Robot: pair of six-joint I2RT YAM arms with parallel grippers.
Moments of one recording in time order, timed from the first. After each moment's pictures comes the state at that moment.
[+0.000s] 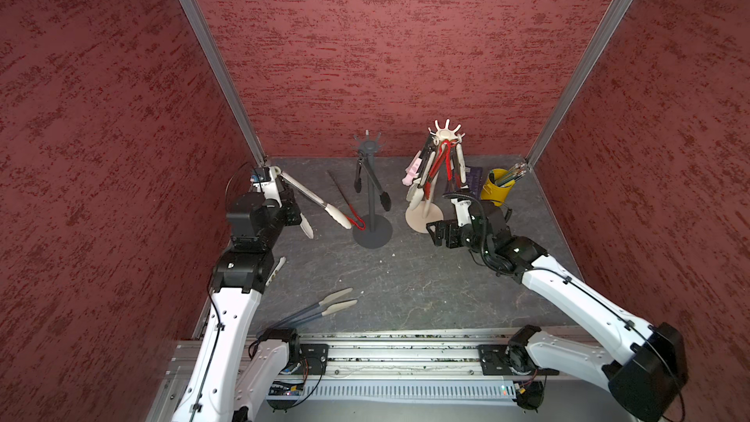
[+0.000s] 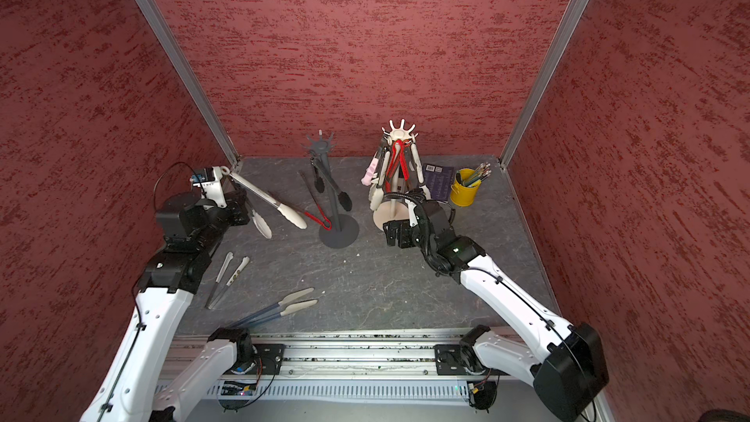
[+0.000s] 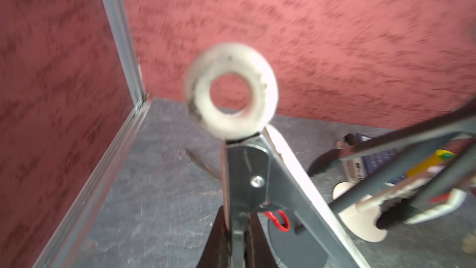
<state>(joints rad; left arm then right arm) -0.04 0.81 1.02 -0.46 0.04 -0.15 0.55 1.12 0.88 -0.36 -0.03 0.41</state>
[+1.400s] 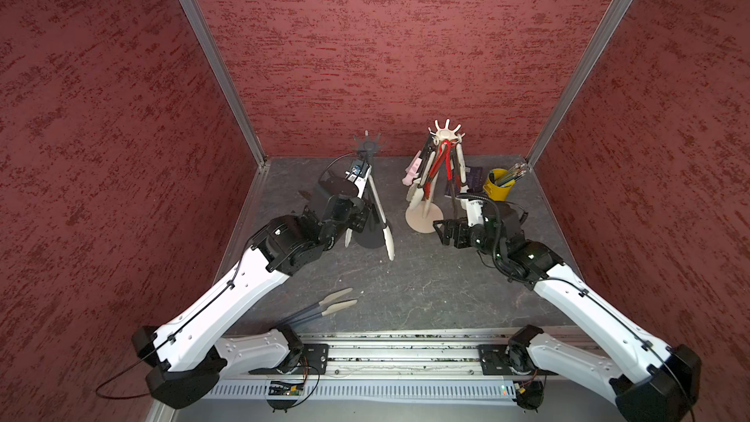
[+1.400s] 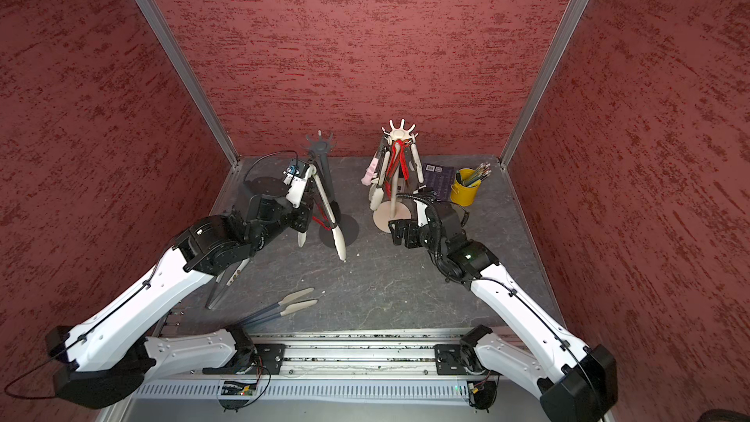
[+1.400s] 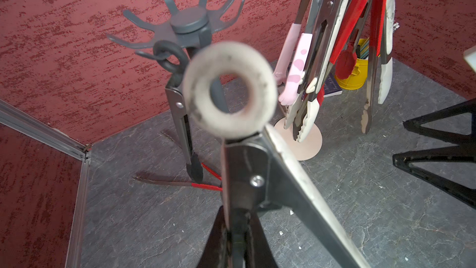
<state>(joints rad) -0.79 1.16 1.44 -0.79 -0.41 -0.07 0.52 1.02 0.87 -0.39 -0.06 0.42</state>
